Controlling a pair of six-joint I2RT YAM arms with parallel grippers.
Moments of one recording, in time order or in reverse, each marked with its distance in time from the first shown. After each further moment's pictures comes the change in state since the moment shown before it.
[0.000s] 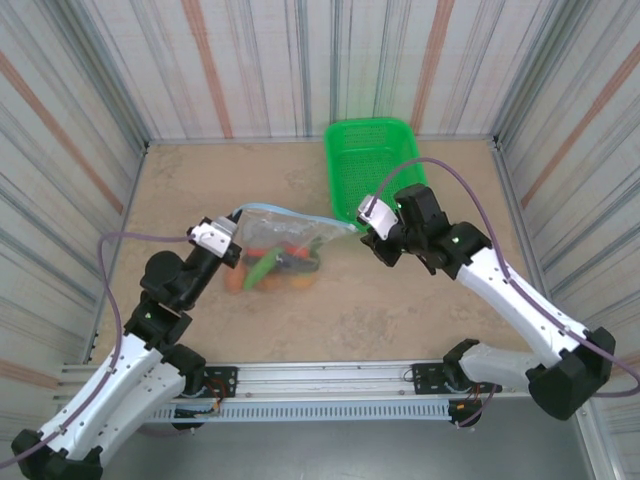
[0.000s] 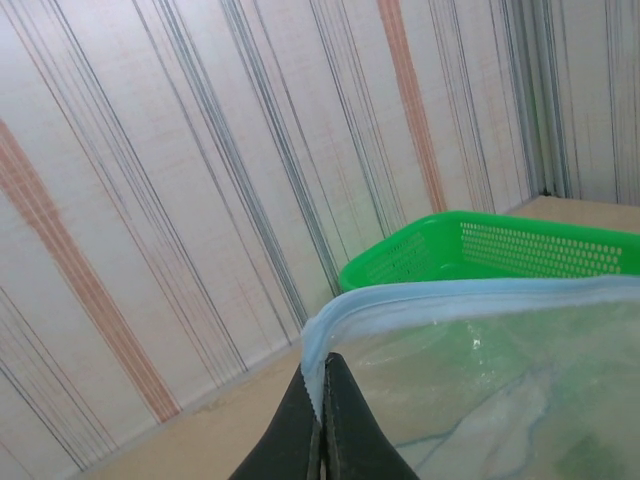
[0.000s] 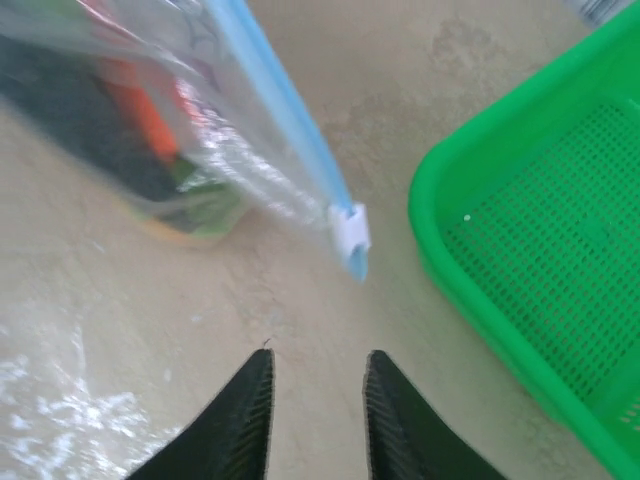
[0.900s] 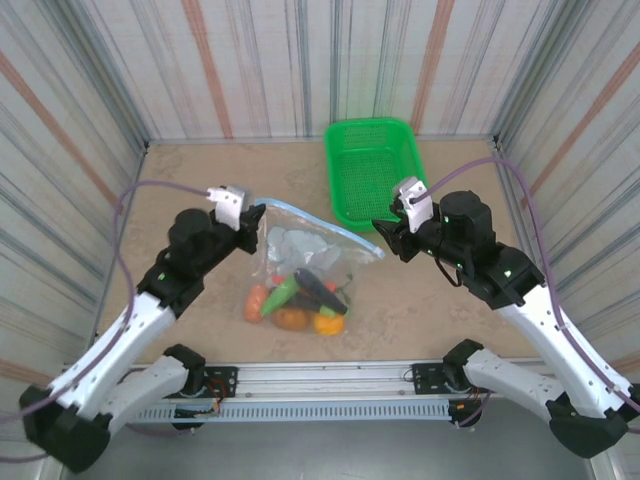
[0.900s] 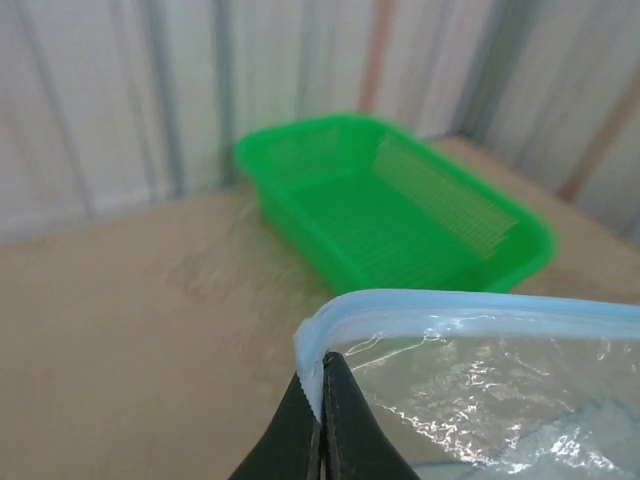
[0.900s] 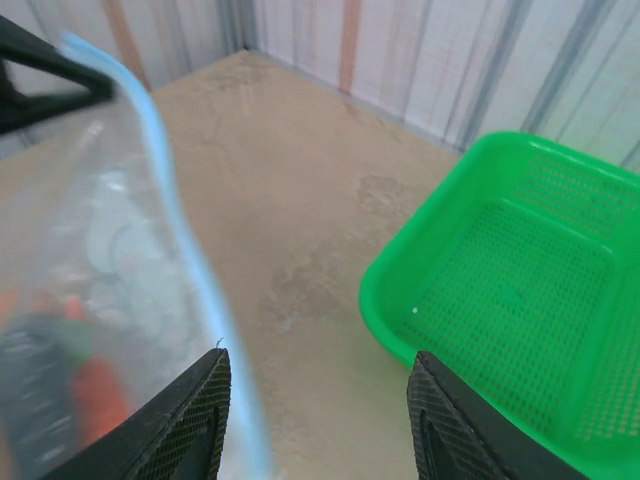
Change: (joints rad) left arm 0.053 0.381 0.225 -0.243 0.089 -0.454; right arm 0.015 -0.212 0.049 0.051 0.101 0.275
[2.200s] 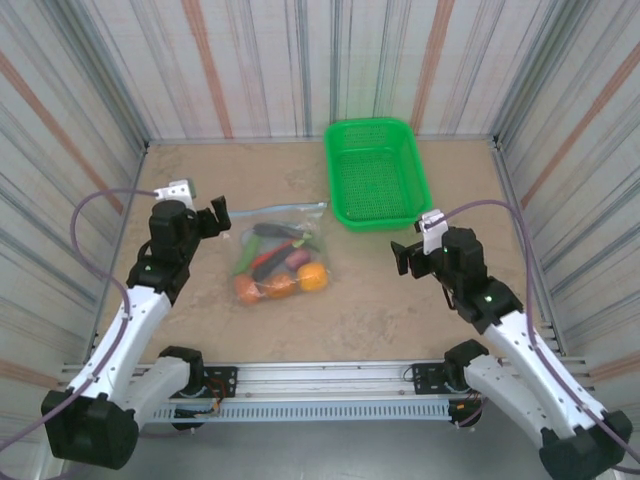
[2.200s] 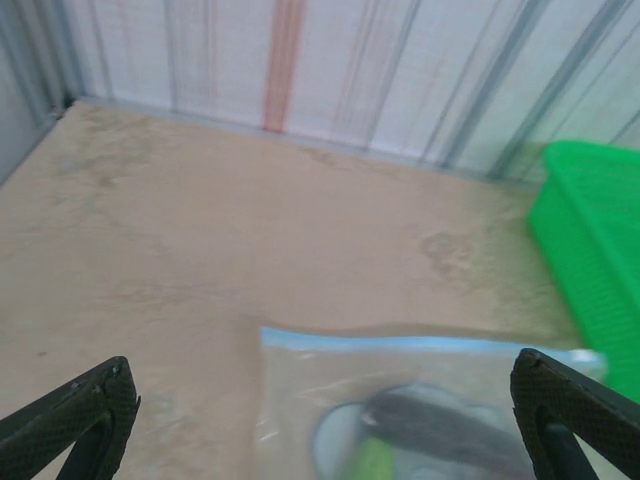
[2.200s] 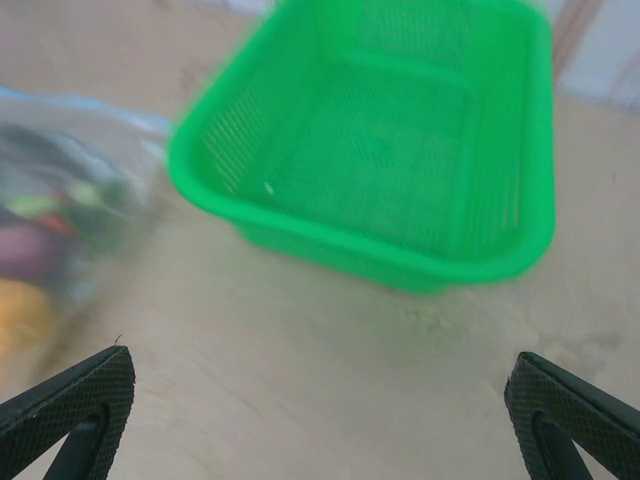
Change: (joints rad) left arm 0.283 -0.028 -0.043 -0.082 -0.219 -0.127; right arm -0.219 -0.155 -0.534 0.280 0.131 0.039
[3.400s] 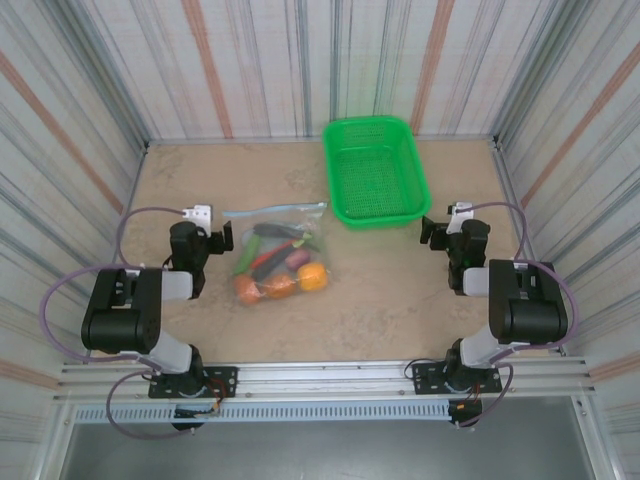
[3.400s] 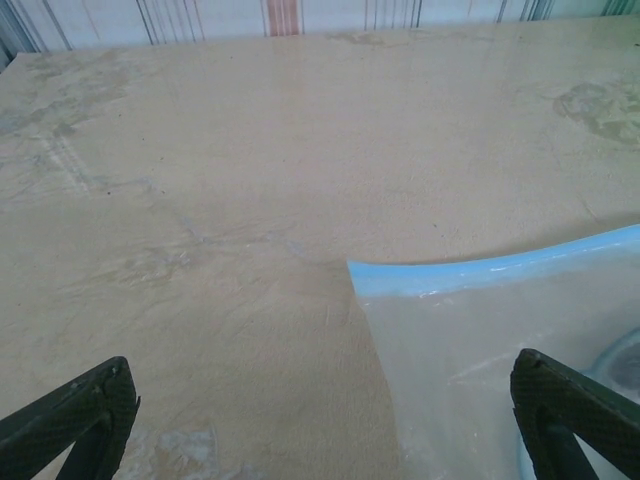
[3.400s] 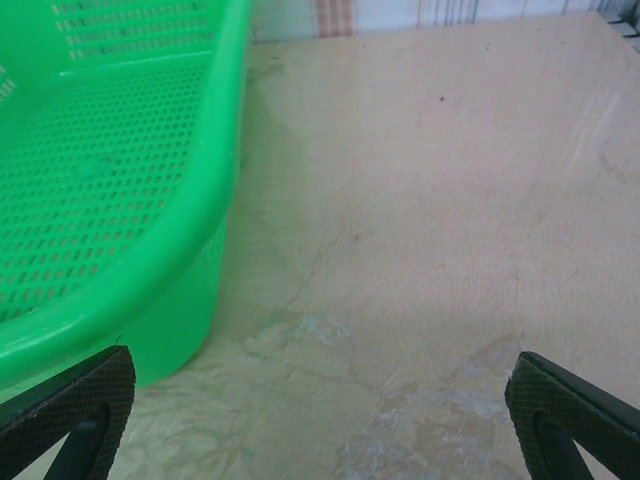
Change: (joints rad) left arm 0.169 0.593 -0.326 0.909 0.180 0.302; right arm -0.474 0.801 -0.207 1.140 -0.180 0.066
